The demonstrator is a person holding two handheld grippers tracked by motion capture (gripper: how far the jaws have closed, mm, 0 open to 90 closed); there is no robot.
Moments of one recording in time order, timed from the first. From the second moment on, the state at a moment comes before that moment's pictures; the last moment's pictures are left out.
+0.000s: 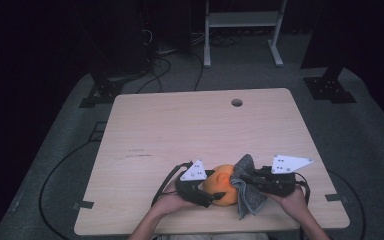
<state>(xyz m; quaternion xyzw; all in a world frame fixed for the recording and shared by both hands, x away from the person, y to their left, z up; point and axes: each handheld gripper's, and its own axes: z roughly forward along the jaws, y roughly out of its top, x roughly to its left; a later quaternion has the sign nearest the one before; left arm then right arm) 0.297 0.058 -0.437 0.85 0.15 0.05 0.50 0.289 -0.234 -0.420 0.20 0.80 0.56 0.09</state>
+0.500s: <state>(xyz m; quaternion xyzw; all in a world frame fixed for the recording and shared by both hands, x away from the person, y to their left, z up) 0.301 0.058 -0.438 0.84 0.17 0.05 0.51 0.276 -0.237 -0.402 0.19 0.80 0.56 0.13</state>
